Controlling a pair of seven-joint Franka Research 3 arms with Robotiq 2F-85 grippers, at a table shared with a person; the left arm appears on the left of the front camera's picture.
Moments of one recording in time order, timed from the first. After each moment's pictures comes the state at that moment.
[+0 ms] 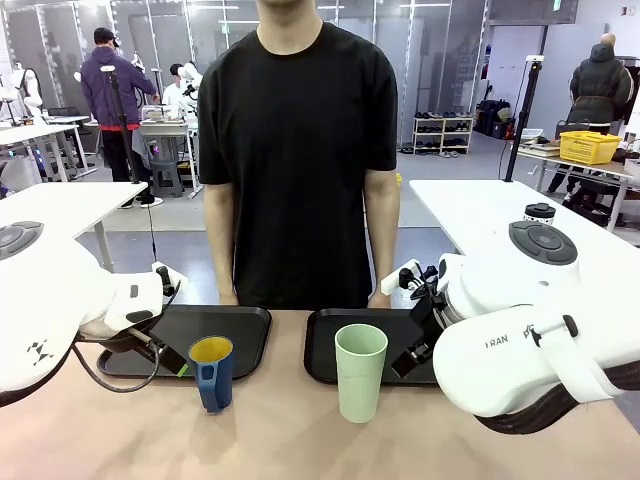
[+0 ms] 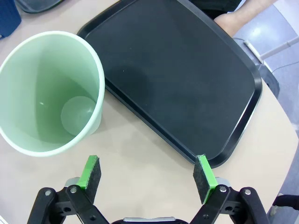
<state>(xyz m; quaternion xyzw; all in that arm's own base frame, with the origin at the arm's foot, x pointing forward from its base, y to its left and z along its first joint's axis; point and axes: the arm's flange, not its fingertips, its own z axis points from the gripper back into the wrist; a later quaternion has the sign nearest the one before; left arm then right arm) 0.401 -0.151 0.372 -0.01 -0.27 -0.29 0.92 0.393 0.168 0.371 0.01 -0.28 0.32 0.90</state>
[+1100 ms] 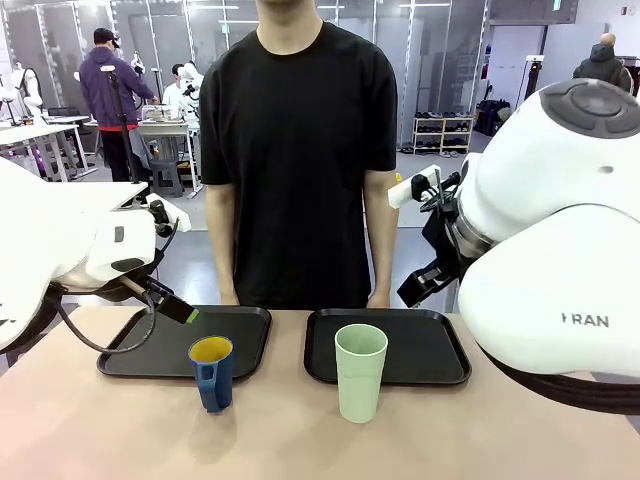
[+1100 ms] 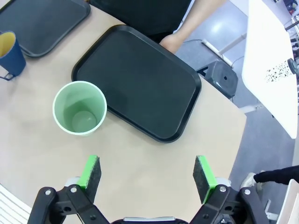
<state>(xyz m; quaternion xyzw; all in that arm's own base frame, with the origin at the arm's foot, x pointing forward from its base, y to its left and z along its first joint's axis) 0.356 -0.183 0.482 -0.01 -0.37 -0.32 0.87 0.327 0.185 0.525 -0.05 -0.33 0.25 0.91</state>
